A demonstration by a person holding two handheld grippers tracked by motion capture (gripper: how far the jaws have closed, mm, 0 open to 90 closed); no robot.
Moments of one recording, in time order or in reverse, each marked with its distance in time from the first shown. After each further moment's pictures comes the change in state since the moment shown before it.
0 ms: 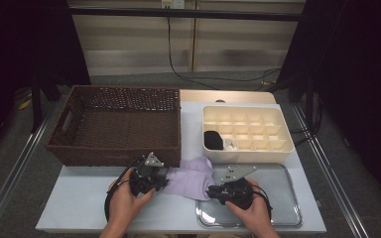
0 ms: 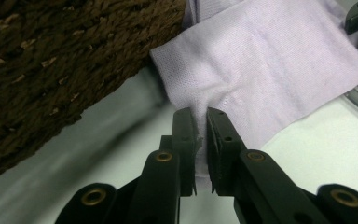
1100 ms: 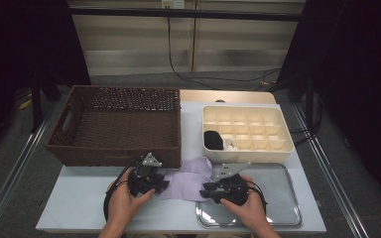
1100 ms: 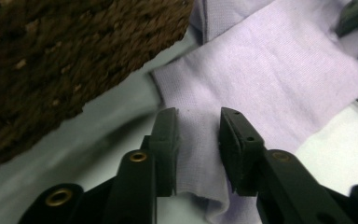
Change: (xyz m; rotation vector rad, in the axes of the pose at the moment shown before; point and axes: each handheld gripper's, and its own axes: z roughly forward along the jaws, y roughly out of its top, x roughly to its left) left arm 0.004 -0.005 0.003 -0.001 0.006 0.001; right arm 0.002 0.010 0.013 -0.026 0.060 -0.025
